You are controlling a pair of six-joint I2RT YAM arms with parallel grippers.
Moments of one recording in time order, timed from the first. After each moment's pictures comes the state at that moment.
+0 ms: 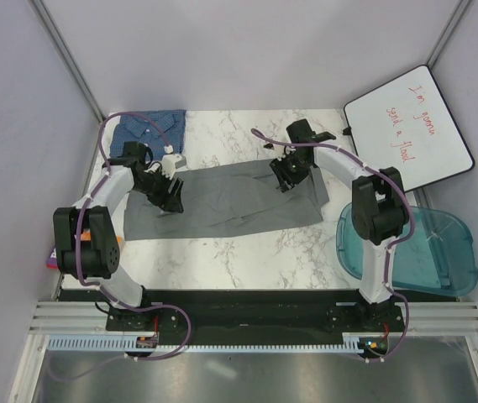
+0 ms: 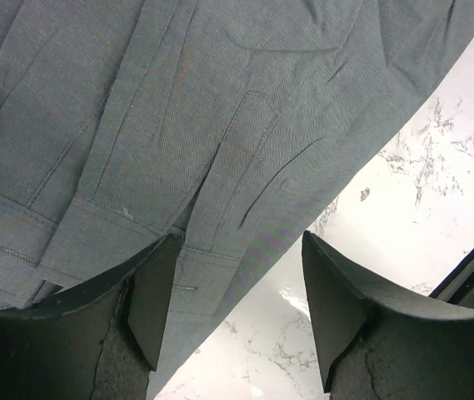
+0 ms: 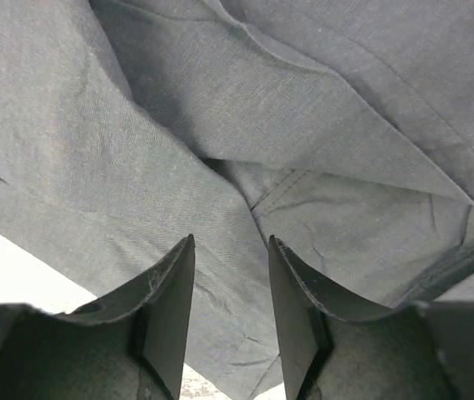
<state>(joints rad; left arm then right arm) 0.01 1.64 1.17 -0.80 0.58 0.62 0.36 2.04 1.62 -0.76 -0.27 -0.34</state>
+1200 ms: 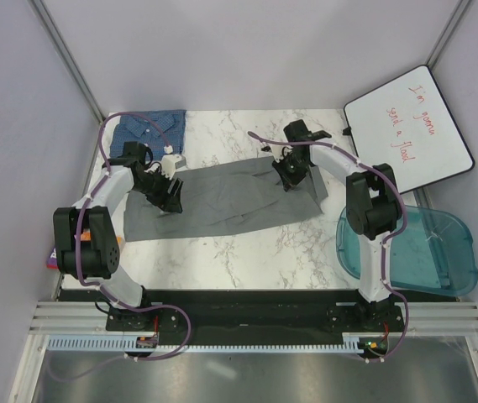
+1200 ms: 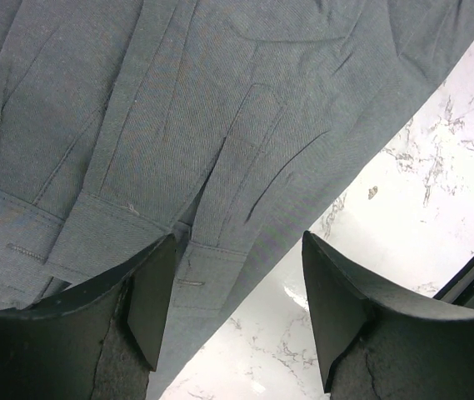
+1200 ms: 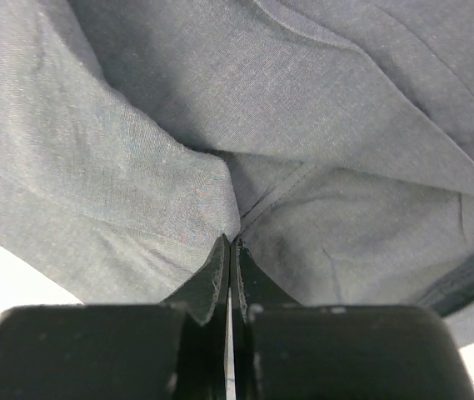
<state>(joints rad) 0.01 1.64 1.17 -0.80 0.56 0.61 0.36 2.12 1.68 -0.81 -0.26 -0.40</state>
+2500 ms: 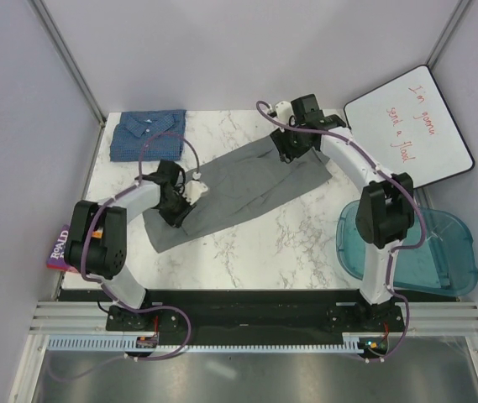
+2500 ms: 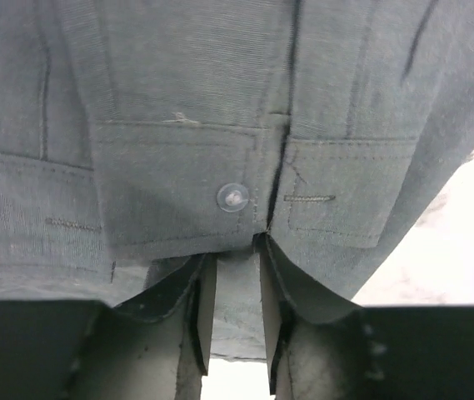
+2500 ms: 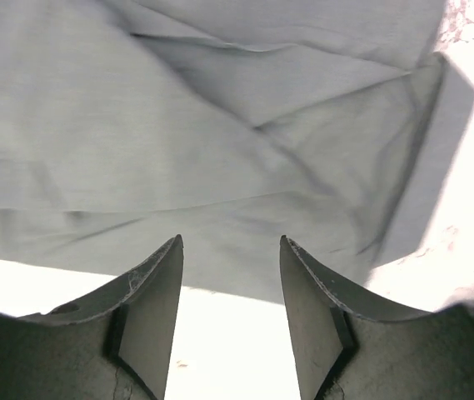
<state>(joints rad) -0.18 1.68 0.98 -0.63 0.18 0.65 0.35 2.04 1.84 -0.72 -0.11 -0.29</state>
